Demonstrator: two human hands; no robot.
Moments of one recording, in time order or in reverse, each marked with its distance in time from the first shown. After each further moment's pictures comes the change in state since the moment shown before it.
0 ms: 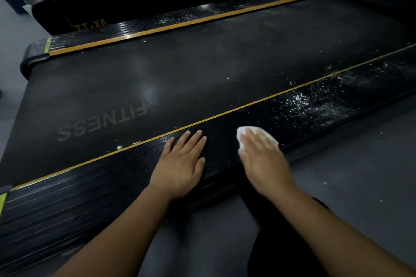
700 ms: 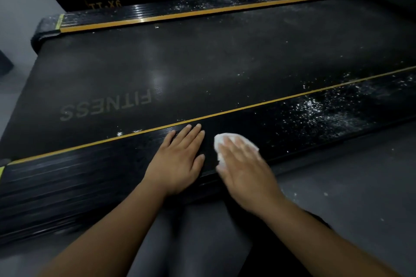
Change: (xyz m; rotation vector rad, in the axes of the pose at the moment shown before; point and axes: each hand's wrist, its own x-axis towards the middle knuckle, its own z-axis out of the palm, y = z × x) left_hand -0.001 -0.001 0.003 0.005 0.048 -0.030; right_hand -0.003 -0.027 -0.005 0.024 -0.197 -0.234
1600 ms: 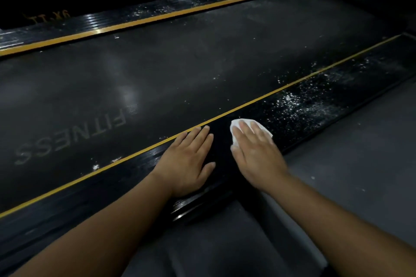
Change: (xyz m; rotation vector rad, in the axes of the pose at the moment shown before) left_hand 0.060 0.001 -0.012 0.108 -0.164 0.332; right_hand 0.030 0.039 -0.010 -0.014 0.056 0.303
